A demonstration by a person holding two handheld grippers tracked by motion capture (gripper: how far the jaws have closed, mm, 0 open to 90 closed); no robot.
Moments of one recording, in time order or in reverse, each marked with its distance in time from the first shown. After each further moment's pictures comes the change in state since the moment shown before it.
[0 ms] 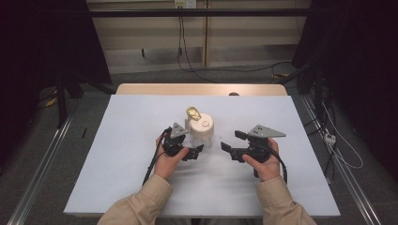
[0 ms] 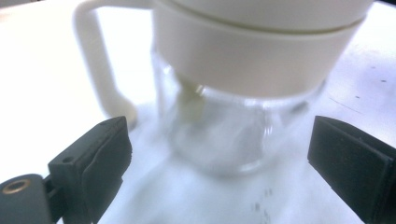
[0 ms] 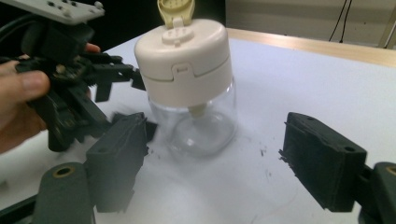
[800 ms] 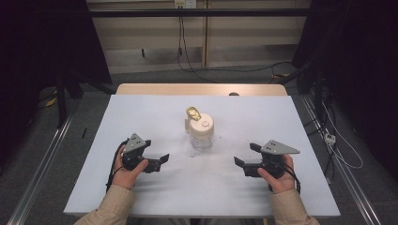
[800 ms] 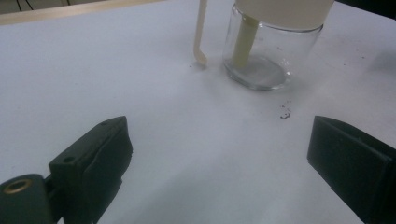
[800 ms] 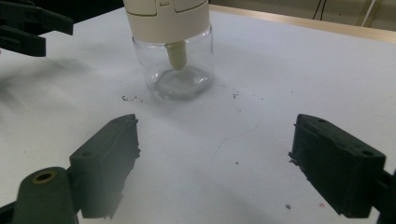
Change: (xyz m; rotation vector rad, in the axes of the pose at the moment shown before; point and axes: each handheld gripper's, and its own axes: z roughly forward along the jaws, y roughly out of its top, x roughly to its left) left arm 0.041 -0.043 -0.100 -0.058 0.028 -0.027; right arm -0.003 -0.035 -0.041 0.043 -0.074 -0.052
